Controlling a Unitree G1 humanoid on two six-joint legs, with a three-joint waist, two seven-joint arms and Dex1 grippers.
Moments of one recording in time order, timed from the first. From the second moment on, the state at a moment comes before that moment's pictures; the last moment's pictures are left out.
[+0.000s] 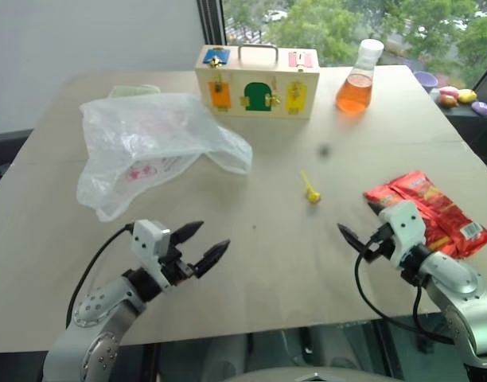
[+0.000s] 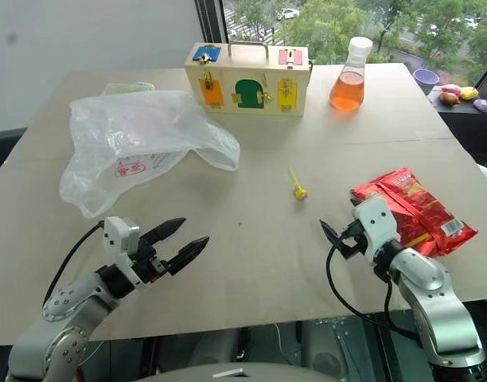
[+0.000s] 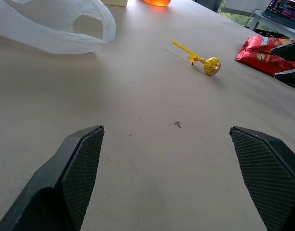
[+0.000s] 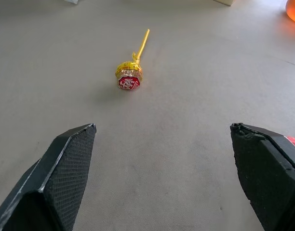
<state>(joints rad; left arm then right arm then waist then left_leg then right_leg) 0.30 0.52 0.21 -0.52 -0.61 0.39 -0.66 0.11 -0.50 -0.05 -0.54 0.26 0.46 0.48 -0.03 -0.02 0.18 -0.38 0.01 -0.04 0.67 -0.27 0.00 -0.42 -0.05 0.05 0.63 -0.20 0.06</state>
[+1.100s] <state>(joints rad) -0.49 0.88 -0.09 0.19 0.23 0.08 -0.45 -0.03 -0.59 -0.17 -0.90 0.80 0.36 0.58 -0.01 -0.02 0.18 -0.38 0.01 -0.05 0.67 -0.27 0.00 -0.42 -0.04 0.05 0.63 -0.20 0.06</state>
